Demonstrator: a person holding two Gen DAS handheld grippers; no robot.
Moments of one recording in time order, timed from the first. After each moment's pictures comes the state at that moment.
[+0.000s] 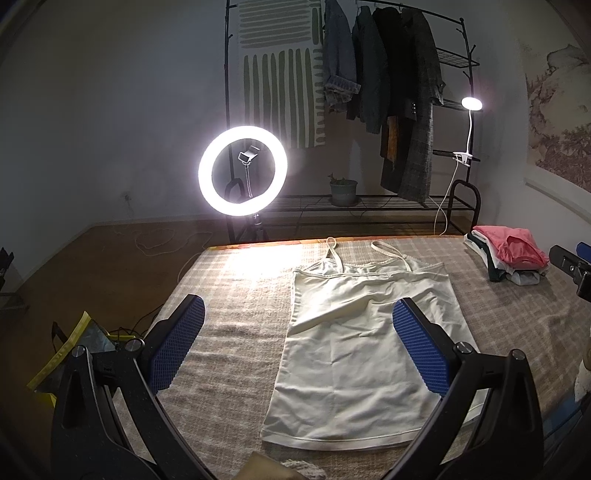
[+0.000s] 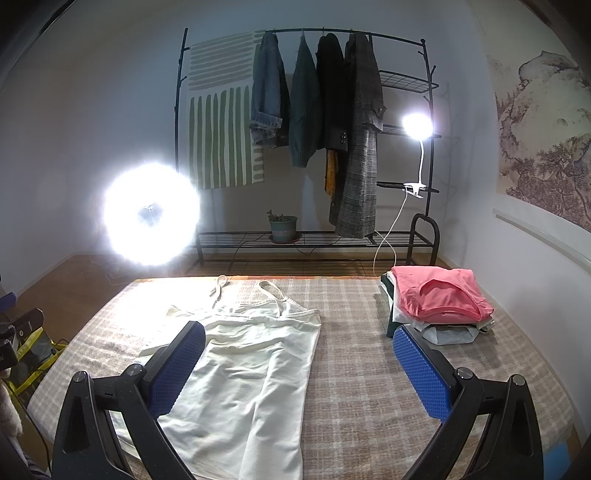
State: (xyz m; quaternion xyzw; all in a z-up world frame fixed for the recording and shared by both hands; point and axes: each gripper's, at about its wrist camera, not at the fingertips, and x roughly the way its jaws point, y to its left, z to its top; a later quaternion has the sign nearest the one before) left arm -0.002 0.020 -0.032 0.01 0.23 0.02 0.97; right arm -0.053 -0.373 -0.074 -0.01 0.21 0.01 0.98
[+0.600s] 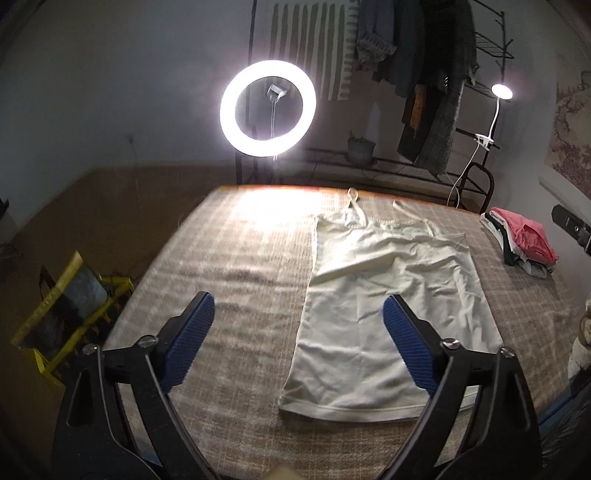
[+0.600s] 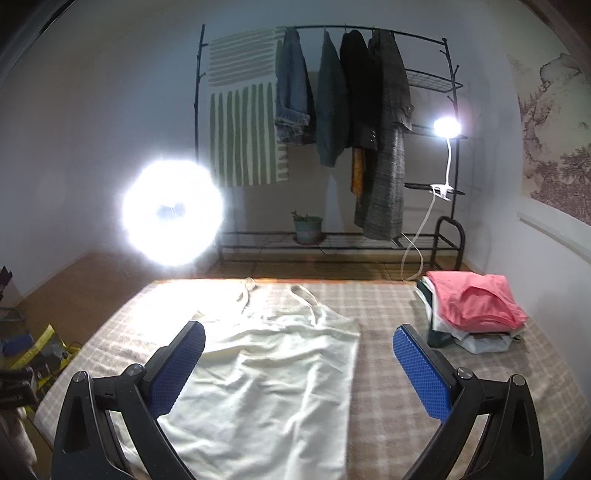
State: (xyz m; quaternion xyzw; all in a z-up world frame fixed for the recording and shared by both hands) left arm 0.023 0.081 -0.081 -0.06 0.33 0.02 0.94; right arm -0.016 -0.320 -0.086 -0.01 0.21 0.05 0.98
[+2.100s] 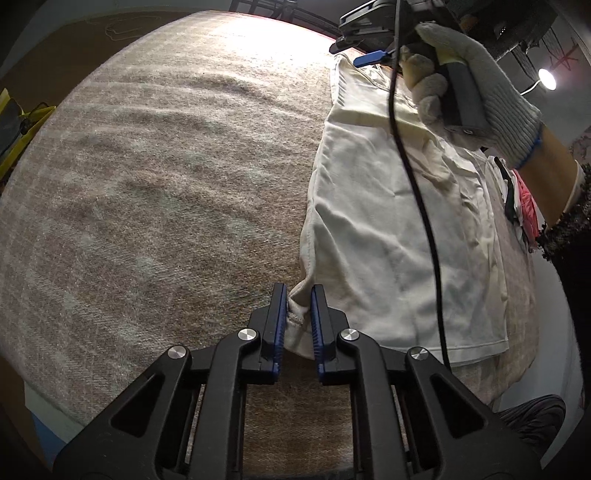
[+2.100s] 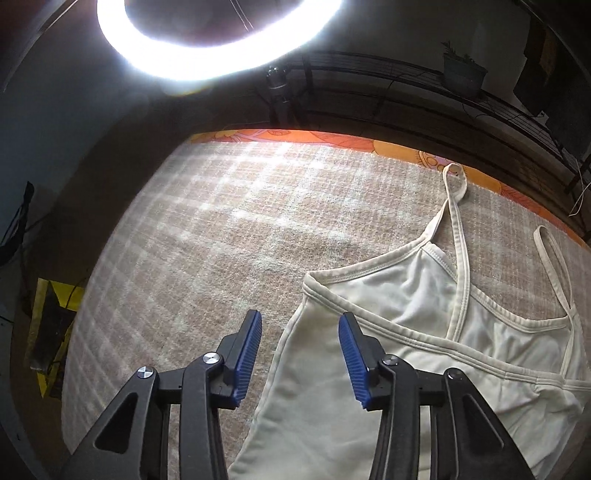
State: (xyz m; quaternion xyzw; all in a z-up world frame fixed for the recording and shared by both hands) left arm 0.071 0.114 -0.228 -0.20 0.54 -0.06 0.82; right arm 0.321 -0.069 -0.261 -0.06 0.55 0.19 0.81
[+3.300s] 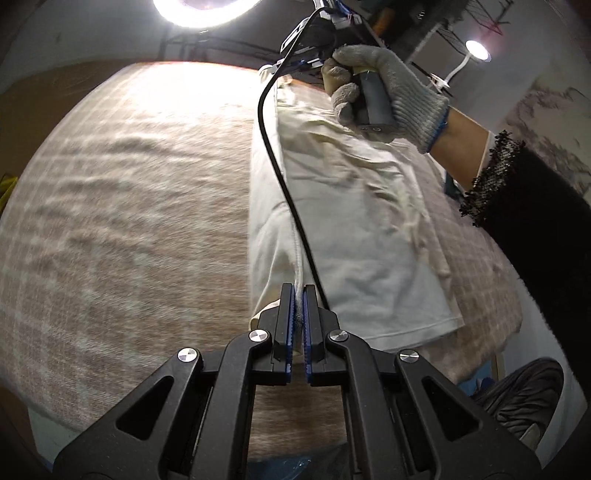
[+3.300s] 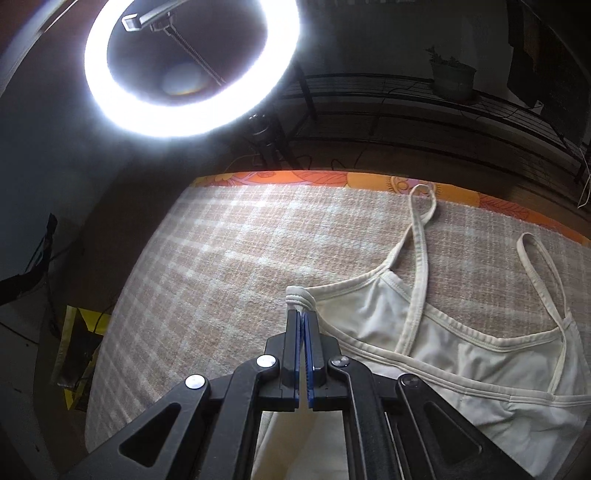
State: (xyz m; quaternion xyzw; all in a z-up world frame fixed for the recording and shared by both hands) left arm 0.053 0.053 -0.171 -0.14 0.48 -0.16 0.85; right arm 0.335 -0.132 -0.230 0.01 0.52 0.23 0.83
